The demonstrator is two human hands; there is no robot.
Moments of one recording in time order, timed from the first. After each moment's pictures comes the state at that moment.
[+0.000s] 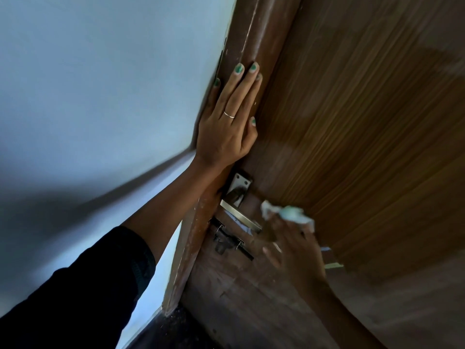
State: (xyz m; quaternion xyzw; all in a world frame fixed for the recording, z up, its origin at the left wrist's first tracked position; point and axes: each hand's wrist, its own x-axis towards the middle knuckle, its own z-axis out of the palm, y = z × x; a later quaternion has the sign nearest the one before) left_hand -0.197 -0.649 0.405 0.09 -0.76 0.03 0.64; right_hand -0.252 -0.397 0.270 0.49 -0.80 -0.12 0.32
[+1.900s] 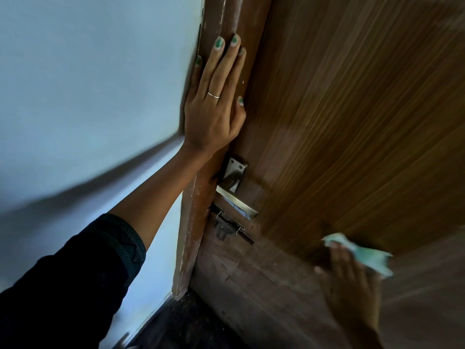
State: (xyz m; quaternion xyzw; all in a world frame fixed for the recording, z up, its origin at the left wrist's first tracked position) left_hand -0.197 -0.646 0.407 0.13 -0.75 0.07 0.64; right_hand -0.237 -0.277 0.235 0.30 -0.92 -0.01 0.25
